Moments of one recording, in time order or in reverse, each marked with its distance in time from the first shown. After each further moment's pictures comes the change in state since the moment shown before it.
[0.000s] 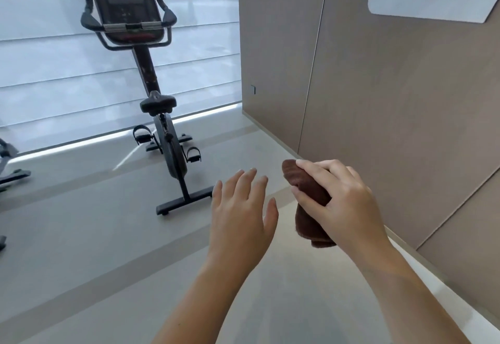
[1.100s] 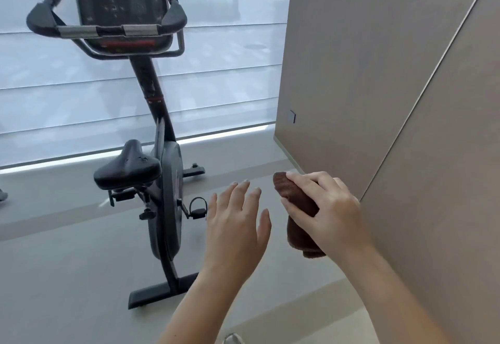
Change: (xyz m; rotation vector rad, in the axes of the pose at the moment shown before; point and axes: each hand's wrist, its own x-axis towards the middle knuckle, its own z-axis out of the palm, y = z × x) left_hand 0.531 -0.316 0.365 0.122 0.020 -0.192; right_hand 0.557 0.223 0.448 0.102 -0.110 -0.141
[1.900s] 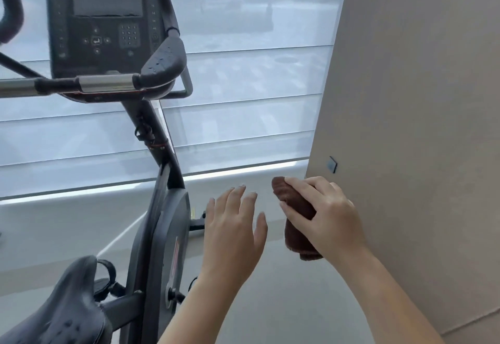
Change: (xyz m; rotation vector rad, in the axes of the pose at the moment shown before) left_hand 0.400 -0.167 0.208 0.042 0.046 -0.104; right_hand 0.408 0.156 0.250 0.109 -0.038 -0.067
